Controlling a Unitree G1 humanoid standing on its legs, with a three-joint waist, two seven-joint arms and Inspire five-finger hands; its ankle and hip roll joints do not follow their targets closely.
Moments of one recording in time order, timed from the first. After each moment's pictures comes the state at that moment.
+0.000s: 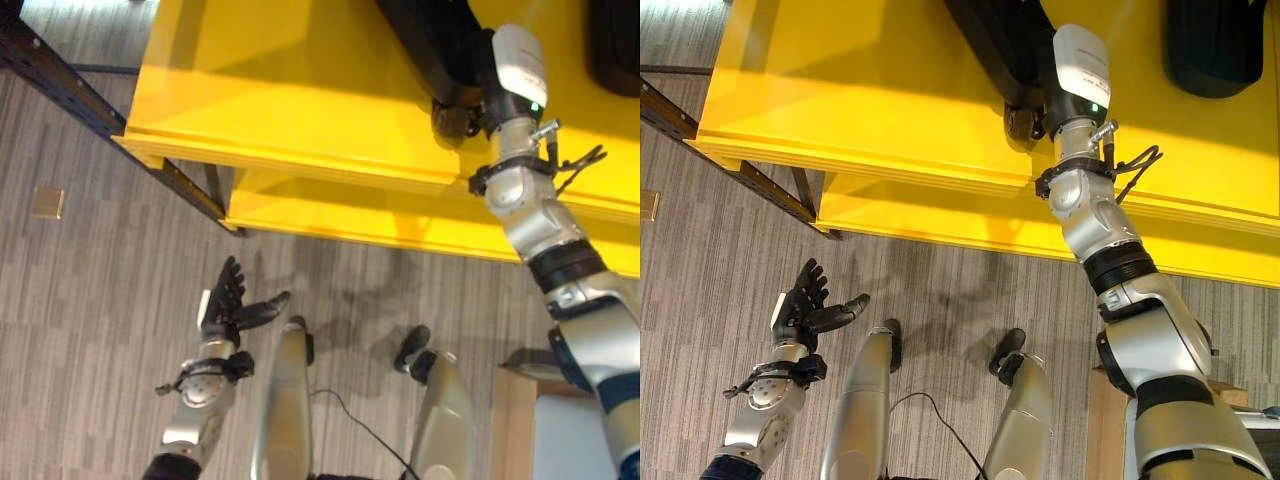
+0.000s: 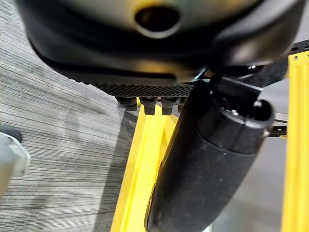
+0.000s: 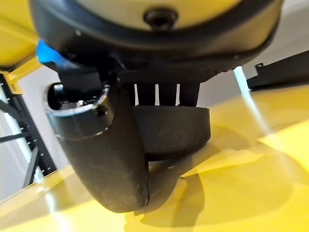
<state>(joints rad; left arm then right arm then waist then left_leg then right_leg) -0.03 0.41 -0.16 0.19 -0.51 -0.15 0.25 -1.15 -0.57 0.44 0.77 -0.37 0.01 -0.44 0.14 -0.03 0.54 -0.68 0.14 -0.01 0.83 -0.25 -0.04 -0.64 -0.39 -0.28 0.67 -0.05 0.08</state>
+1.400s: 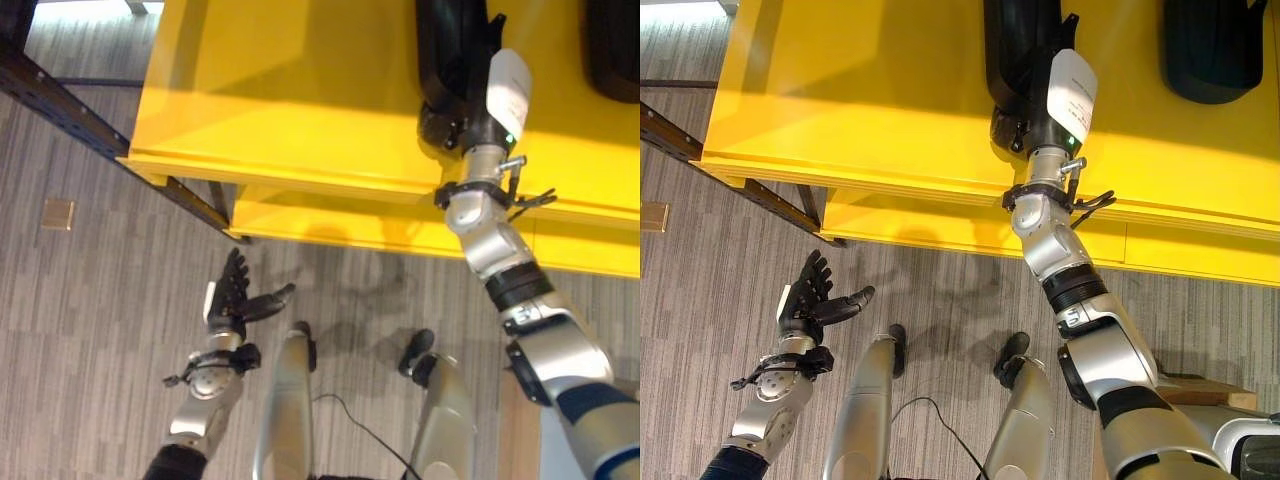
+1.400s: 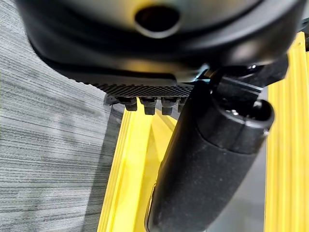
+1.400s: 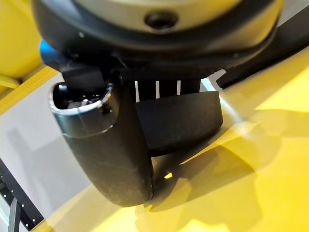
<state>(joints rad) -0.06 0.41 -0.19 0.19 -0.51 -0.16 0.30 -1.06 -0.38 0.30 0.66 -0.38 0.09 -0.60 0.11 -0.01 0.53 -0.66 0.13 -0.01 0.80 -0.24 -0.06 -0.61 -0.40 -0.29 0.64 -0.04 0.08</state>
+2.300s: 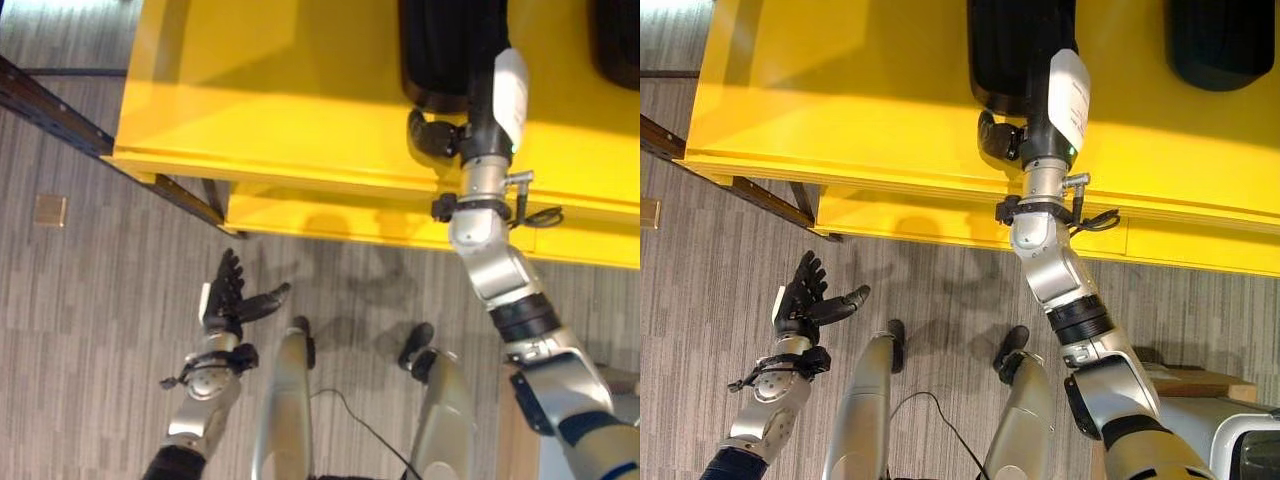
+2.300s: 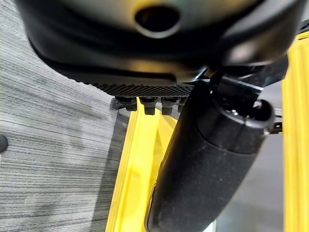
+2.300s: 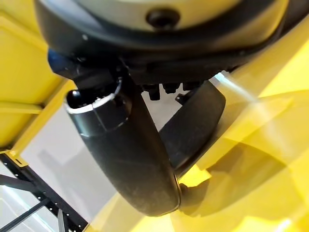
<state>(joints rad) -0.05 0.41 -0.17 0.19 -0.50 -0.15 0.32 -0.86 -0.39 0.25 0.26 -0.33 0.08 -0.53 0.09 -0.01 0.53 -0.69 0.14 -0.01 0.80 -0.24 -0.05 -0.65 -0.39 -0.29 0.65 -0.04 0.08</state>
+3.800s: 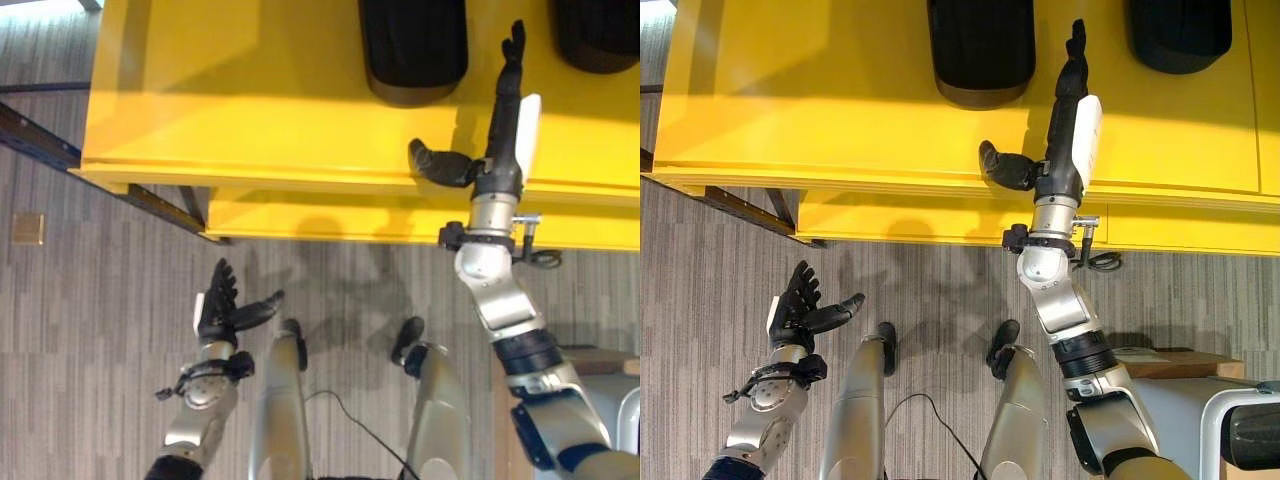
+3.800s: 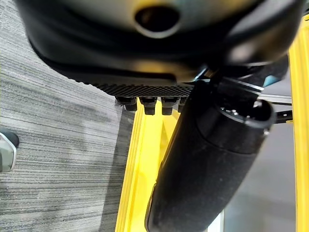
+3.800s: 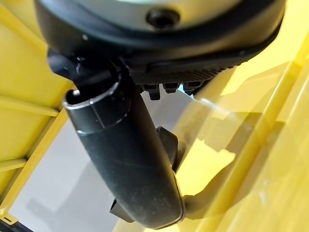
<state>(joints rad) -0.01 0.40 -0.16 0.18 -0.50 -0.15 0.34 -0.68 -0.36 0.18 0.18 -0.19 -0.05 -0.57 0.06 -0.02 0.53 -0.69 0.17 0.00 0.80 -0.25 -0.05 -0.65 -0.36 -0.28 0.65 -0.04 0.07</state>
